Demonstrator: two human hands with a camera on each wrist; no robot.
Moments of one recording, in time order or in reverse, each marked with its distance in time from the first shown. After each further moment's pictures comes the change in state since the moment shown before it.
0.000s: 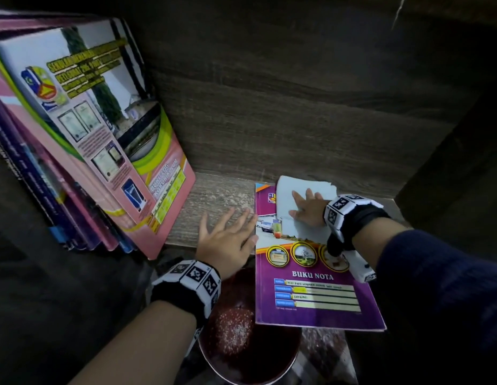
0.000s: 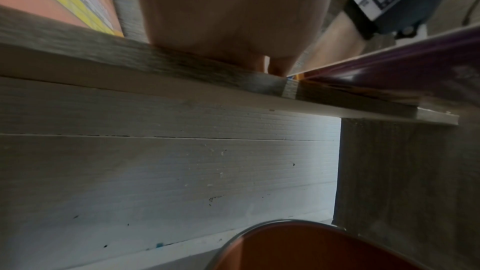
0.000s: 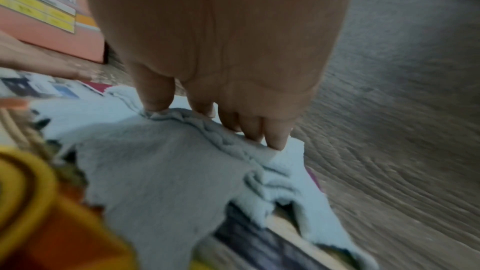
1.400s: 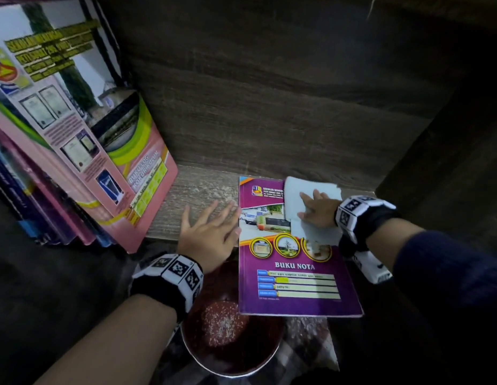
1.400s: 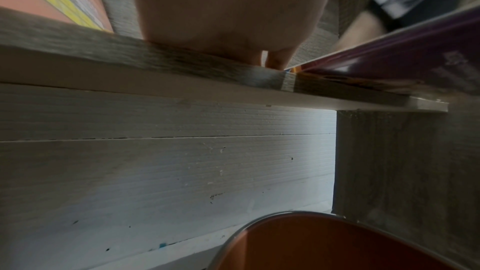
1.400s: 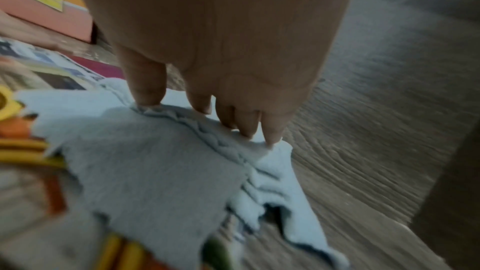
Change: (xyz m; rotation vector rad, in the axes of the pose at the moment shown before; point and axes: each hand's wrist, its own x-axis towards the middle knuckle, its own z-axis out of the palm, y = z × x) left_hand 0.000 0.001 0.003 0.019 0.007 -0.012; right_hand -0.027 0.043 0.006 -0.064 0.012 0.054
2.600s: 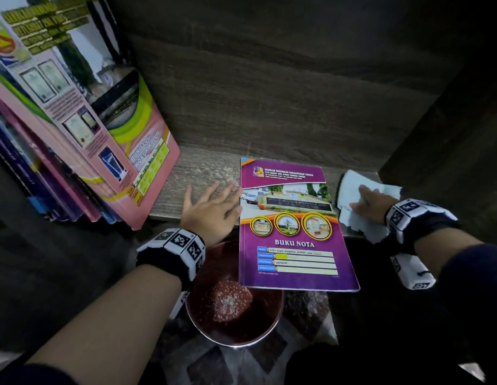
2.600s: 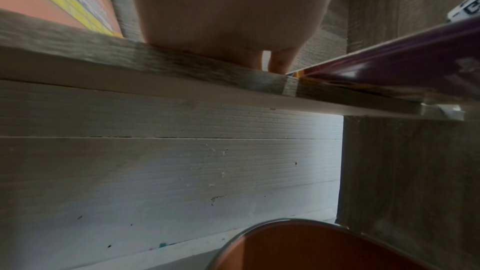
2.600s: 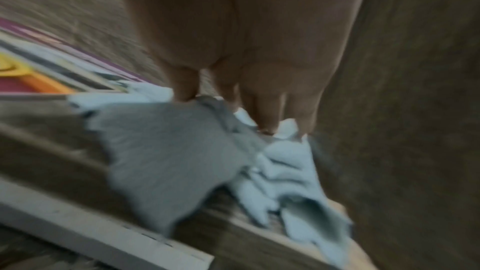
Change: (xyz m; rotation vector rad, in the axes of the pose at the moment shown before) left_hand 0.003 0.002 -0.002 -0.018 -0.049 -0.025; right_hand -0.015 0.099 0.036 0.154 0.111 0.292
